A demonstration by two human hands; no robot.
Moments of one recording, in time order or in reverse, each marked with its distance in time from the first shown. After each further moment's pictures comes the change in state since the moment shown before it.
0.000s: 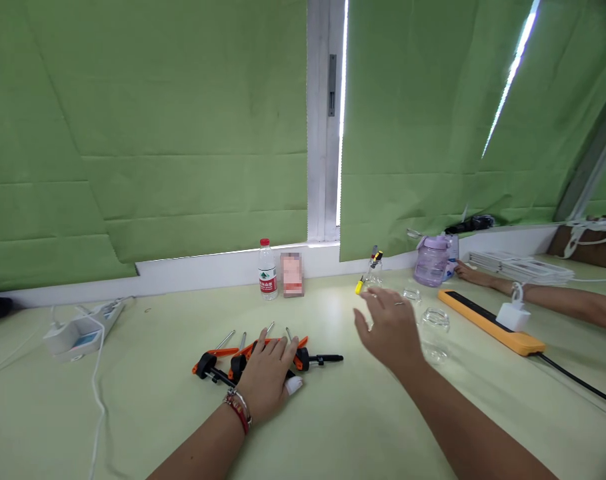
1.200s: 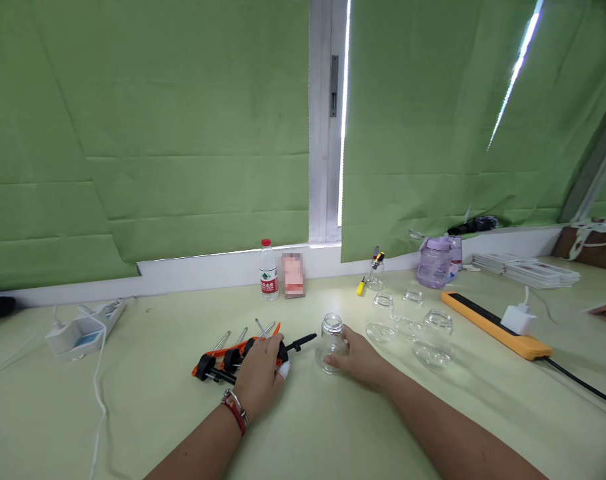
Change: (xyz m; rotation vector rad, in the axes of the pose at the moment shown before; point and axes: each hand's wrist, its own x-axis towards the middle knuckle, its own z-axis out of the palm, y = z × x) left_hand -0.001 -0.016 0.020 -0.266 0.195 -0.249; right_hand -0.033 -0.006 0.065 0.812 -0.711 0.339
